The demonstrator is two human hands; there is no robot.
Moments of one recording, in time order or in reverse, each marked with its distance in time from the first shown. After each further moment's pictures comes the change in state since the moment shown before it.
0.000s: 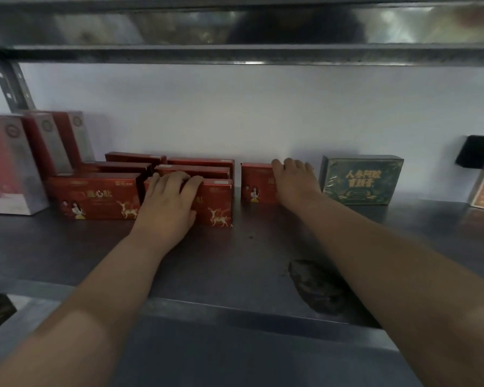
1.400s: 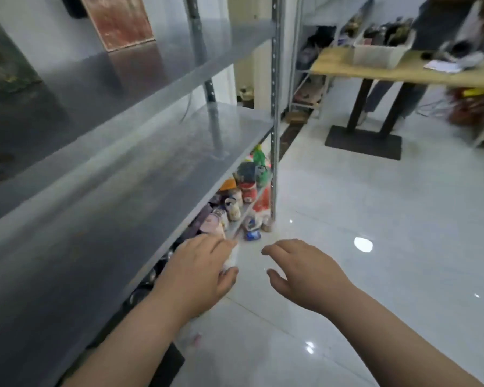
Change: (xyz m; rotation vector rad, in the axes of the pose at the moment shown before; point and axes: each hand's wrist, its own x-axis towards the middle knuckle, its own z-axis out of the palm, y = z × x) left_hand -0.275 0.335 -0.074 -0.686 -0.541 1.206; right_hand -0.662 -0.094 -0.073 0.281 -0.397 0.921
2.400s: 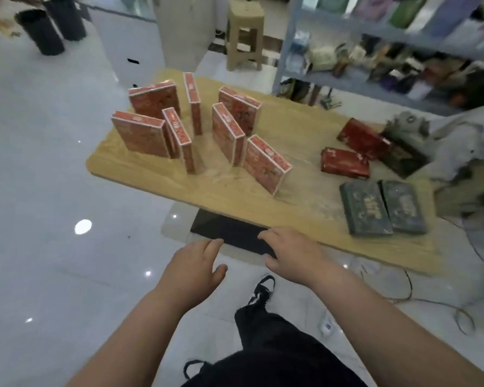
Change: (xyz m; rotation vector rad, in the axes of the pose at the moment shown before) left_hand -0.061 0.412 0.173 -0.034 -0.568 1.589; right_hand -0.474 -0.107 0.120 0.319 0.191 1.855
